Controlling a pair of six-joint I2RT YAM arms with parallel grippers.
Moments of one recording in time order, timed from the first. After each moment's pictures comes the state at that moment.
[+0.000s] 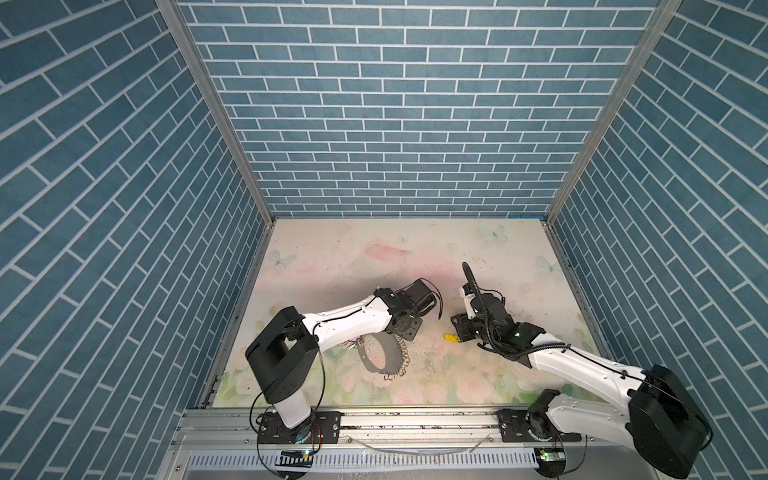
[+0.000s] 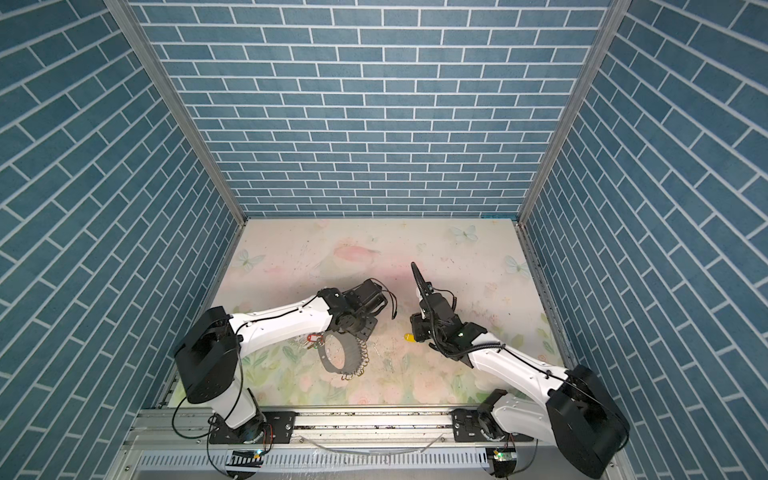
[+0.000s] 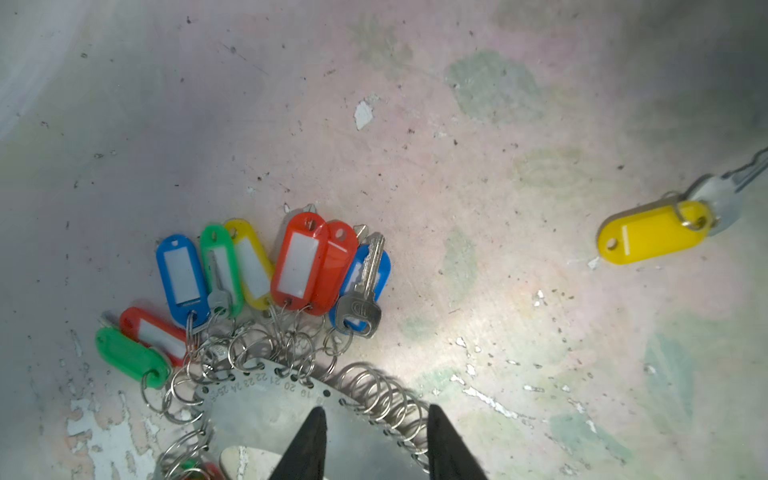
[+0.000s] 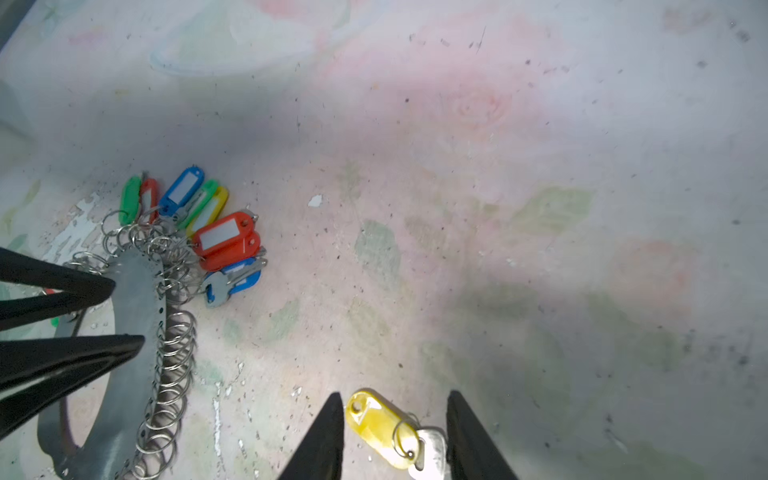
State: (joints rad) left arm -0.92 1.72 1.19 -0.77 -0.17 -0.34; right arm 0.74 1.11 0.53 -0.17 0.09 0.36
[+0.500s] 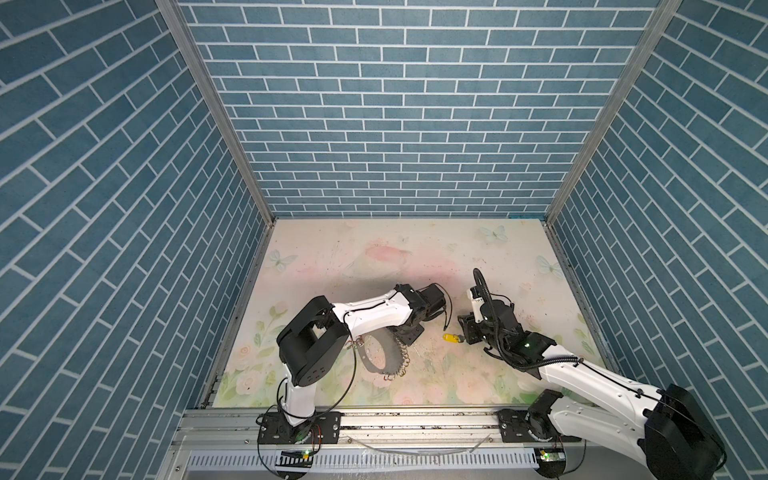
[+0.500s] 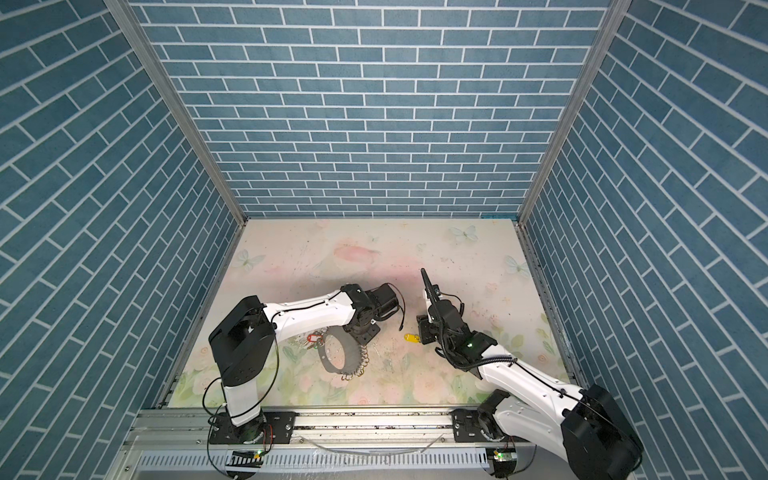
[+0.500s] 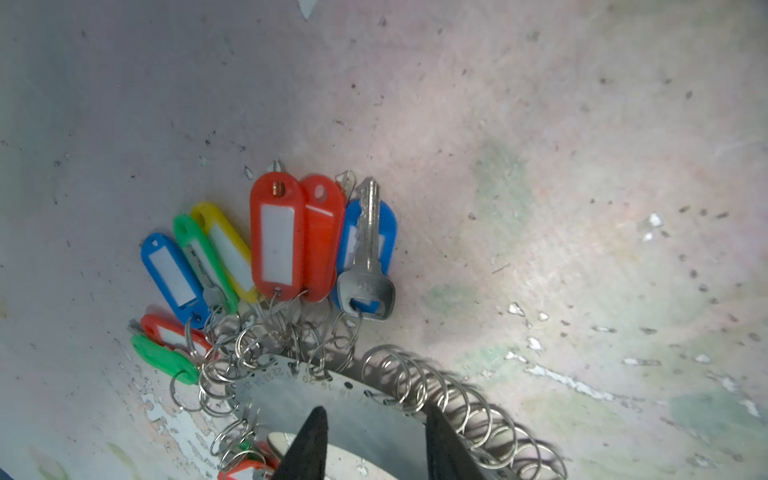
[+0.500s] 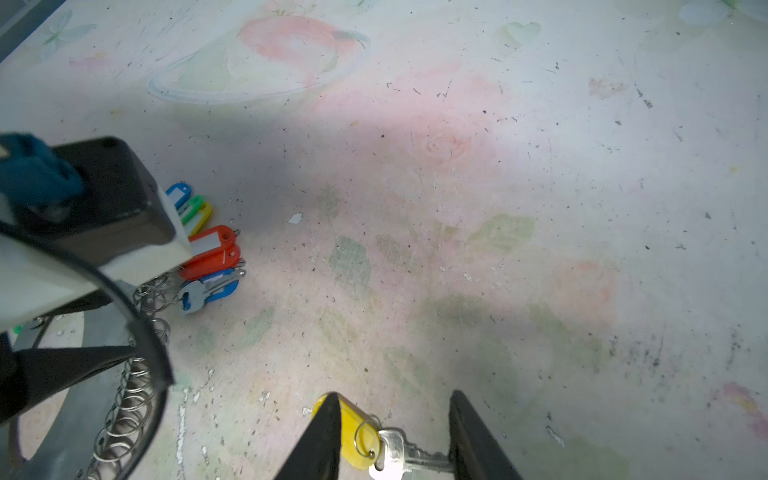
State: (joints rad) left arm -0.95 1.89 1.33 -0.97 -0.24 -0.18; right arm 0.72 1.03 0.46 -0.12 0.15 0.31
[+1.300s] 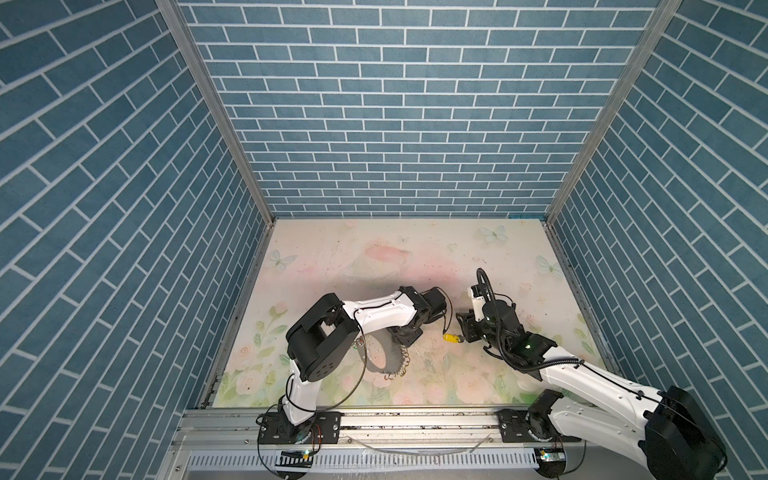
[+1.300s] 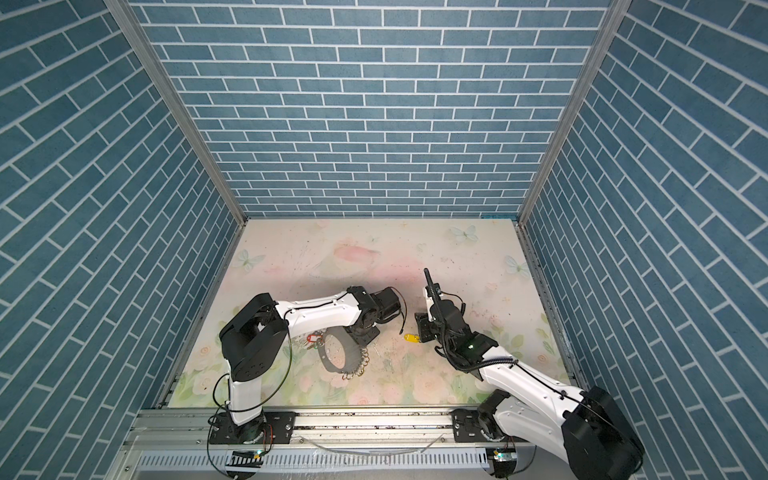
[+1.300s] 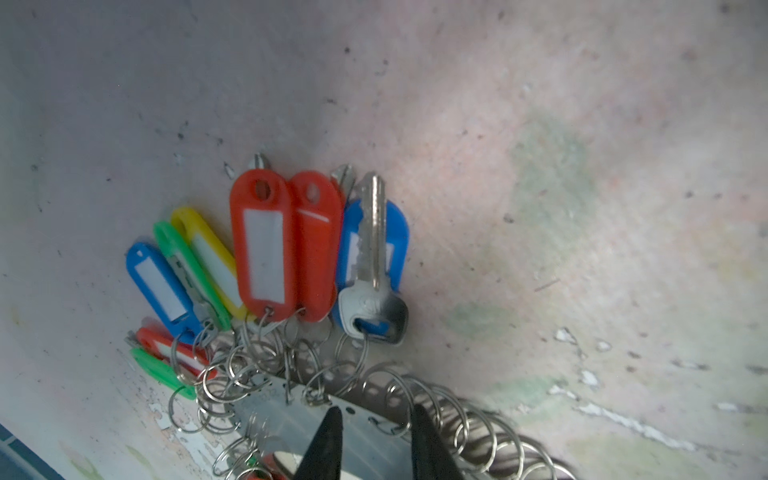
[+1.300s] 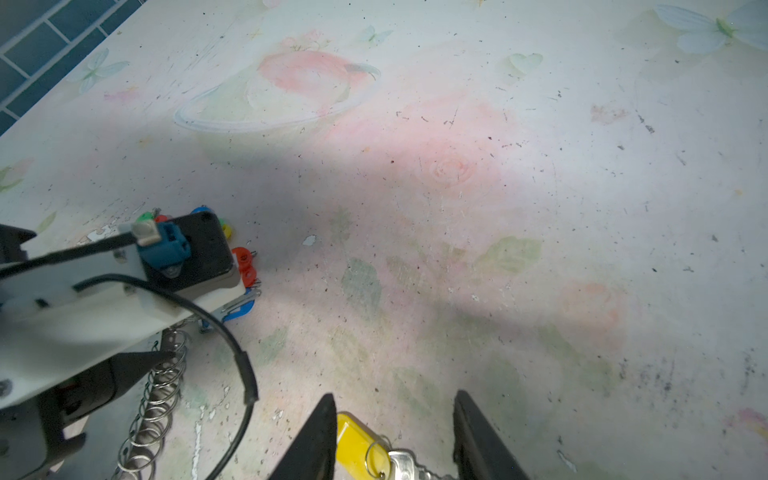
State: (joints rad) left arm -0.95 1.94 1.33 -0.96 -0.29 -0.16; right arm 0.72 1.02 0.44 -0.05 0.13 0.31
